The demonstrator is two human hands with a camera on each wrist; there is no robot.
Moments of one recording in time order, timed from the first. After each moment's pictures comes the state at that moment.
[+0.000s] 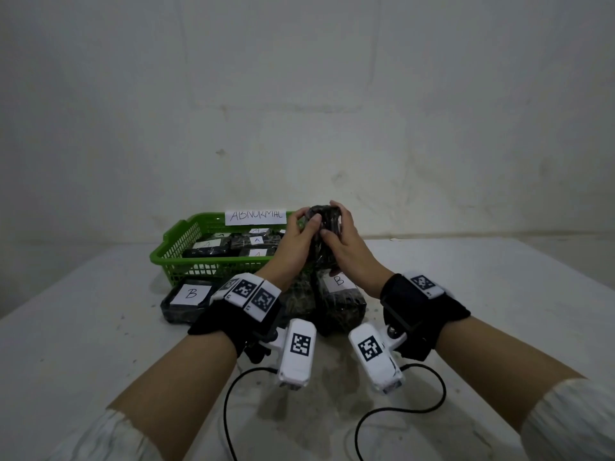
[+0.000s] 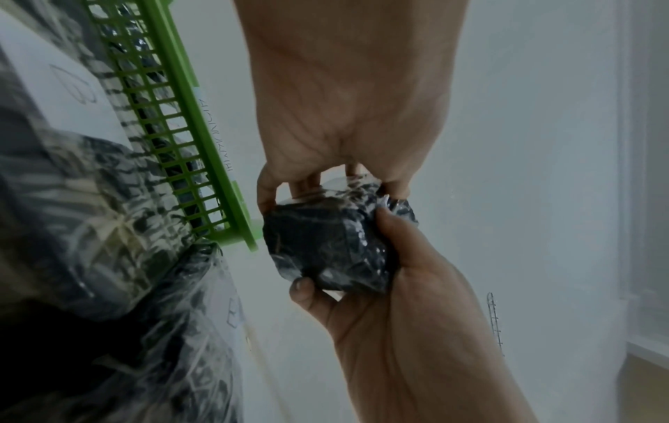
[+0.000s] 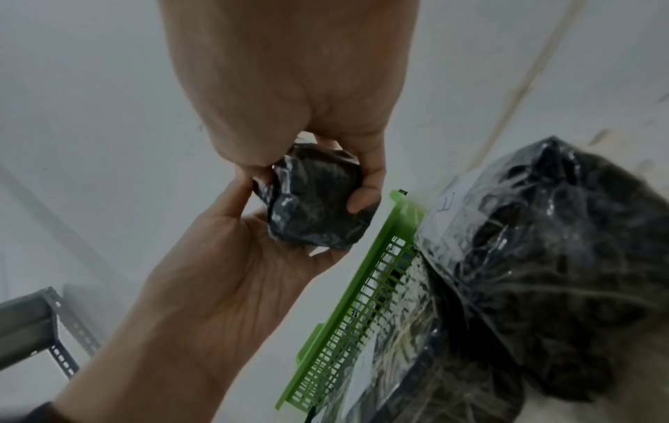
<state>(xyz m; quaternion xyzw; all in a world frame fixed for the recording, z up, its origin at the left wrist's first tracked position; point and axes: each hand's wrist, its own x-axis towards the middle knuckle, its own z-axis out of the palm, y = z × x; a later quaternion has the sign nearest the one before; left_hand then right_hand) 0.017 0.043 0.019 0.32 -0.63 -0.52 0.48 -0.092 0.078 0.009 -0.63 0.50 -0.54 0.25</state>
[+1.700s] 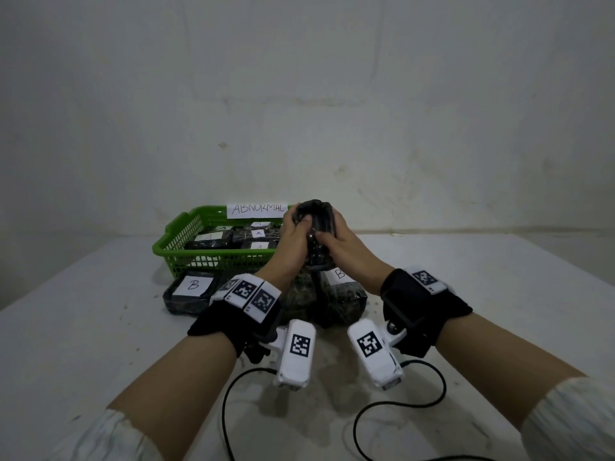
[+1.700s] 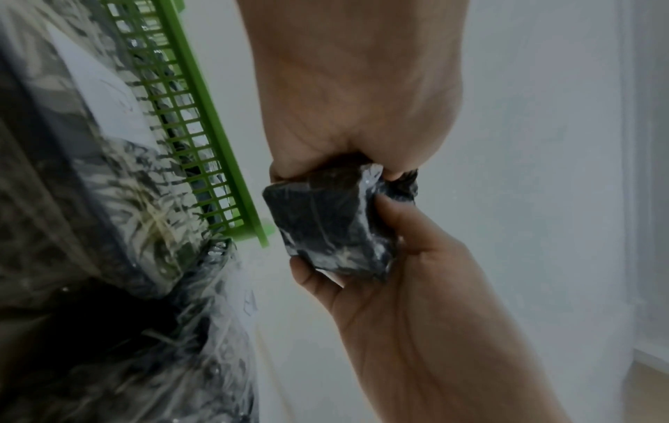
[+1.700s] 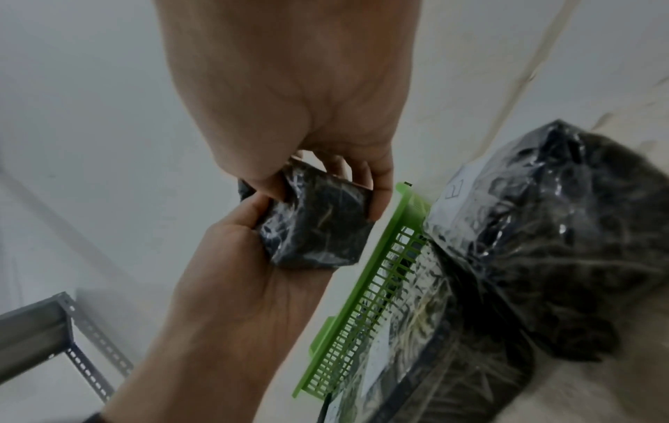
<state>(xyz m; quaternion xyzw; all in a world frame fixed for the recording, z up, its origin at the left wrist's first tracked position) 0.017 0.034 0.004 0.33 -0.59 -0.52 0.52 -0.083 0.089 0.013 -0.64 0.50 -0.49 0.30</state>
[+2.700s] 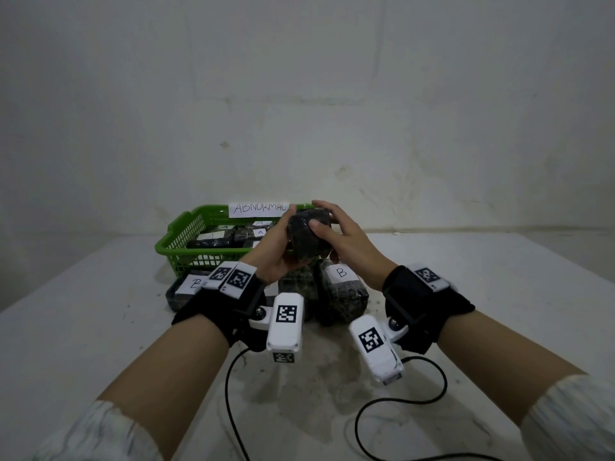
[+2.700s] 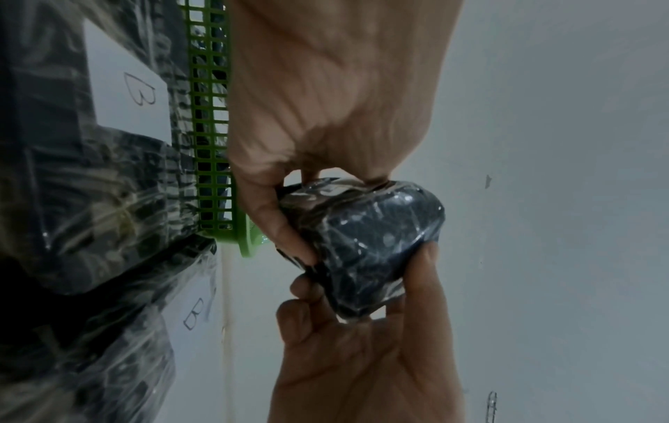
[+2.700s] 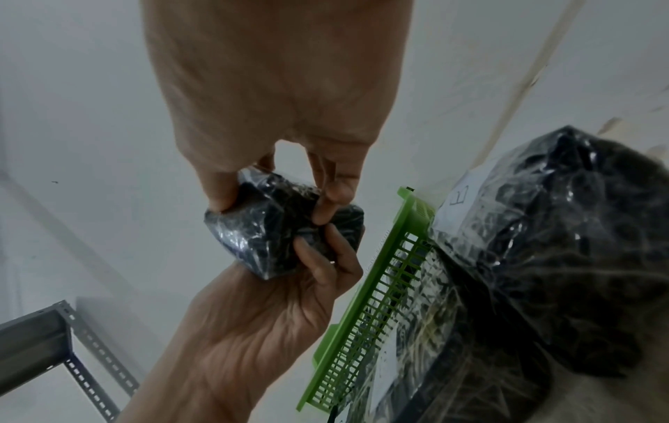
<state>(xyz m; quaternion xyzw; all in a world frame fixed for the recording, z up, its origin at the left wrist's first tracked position) 0.045 0.034 0.017 0.31 -0.48 -0.71 0.40 -0.080 0.099 0.022 -0.63 0.46 -0.54 0.31</state>
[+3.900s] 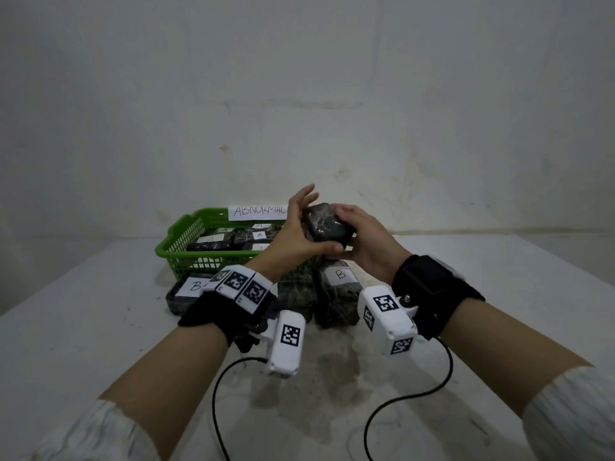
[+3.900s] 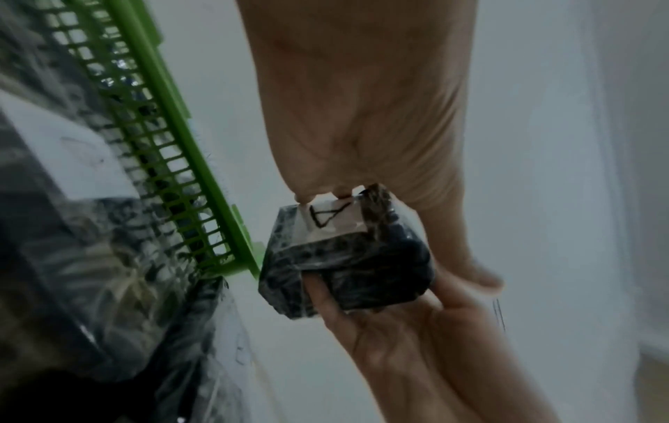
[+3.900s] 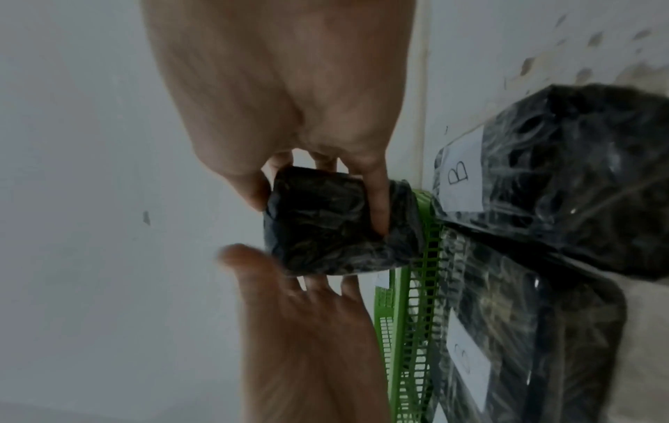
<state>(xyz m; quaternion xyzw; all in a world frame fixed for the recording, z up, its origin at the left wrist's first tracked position) 0.037 0.043 0.018 0.20 -0.75 -0.45 0.44 -0.105 0.090 0.031 -0.47 0.43 -0.60 0.49</state>
